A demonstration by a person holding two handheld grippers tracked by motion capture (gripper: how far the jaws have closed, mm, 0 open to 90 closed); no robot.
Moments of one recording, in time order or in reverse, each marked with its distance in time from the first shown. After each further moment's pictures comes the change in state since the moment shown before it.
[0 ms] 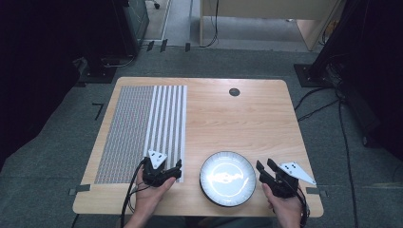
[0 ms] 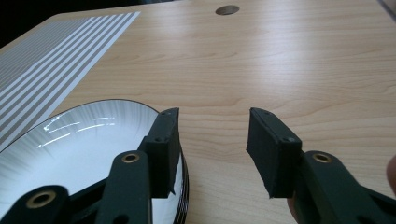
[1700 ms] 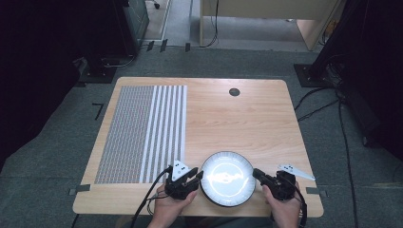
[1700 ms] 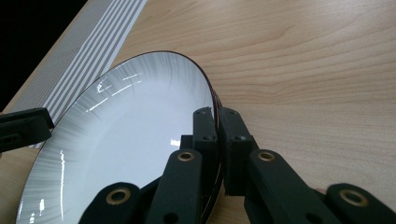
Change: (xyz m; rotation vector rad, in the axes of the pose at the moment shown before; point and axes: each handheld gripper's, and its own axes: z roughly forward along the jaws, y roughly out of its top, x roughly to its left) left arm -0.055 -0.014 0.000 0.027 -0.322 0.047; right arm -0.014 -0.018 0.012 0.184 0.207 0.207
